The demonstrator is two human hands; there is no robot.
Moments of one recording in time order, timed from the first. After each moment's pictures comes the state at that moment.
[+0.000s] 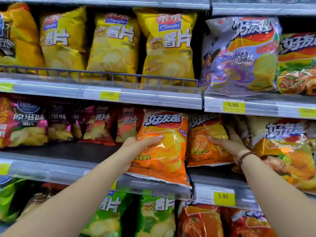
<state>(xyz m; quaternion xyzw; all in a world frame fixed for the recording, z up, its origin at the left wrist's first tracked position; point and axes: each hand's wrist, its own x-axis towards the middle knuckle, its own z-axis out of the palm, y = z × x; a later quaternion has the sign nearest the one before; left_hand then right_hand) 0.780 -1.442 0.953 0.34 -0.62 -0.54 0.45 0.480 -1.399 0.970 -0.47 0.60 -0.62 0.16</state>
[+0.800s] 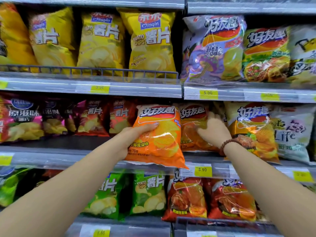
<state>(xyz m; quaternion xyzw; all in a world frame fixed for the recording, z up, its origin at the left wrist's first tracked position) 0.776 -1.403 0.962 0.37 -0.62 -0.57 0.39 0.524 -1.343 0.977 -0.53 0.76 -0.35 -0.14</state>
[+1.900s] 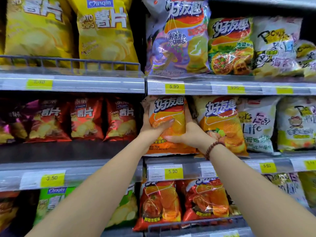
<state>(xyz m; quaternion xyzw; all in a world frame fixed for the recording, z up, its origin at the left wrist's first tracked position) 0.606 -1.430 0.949 0.25 -0.69 -0.49 0.47 0.488 -1.333 0.961 -0.57 0.68 -0.45 0.07</state>
